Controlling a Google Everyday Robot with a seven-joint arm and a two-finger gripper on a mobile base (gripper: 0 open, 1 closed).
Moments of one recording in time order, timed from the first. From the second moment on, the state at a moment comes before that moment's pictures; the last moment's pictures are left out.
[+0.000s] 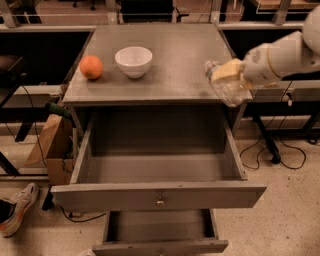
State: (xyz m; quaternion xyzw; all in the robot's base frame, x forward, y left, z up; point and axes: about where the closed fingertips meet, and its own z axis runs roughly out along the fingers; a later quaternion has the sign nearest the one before) arm 0.661 -0.192 0.884 0.00 0.92 0.31 0.26
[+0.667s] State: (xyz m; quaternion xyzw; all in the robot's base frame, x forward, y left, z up) arm 0.602 -0.278 0.806 -0.15 0.93 0.28 0.18
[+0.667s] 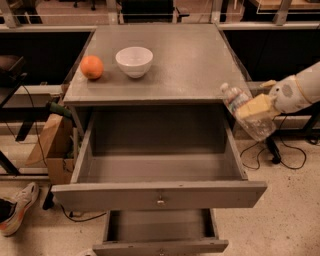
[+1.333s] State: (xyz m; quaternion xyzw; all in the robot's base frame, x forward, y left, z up) arm 0.589 -0.275 0.800 -0.20 0.93 0.28 0.16
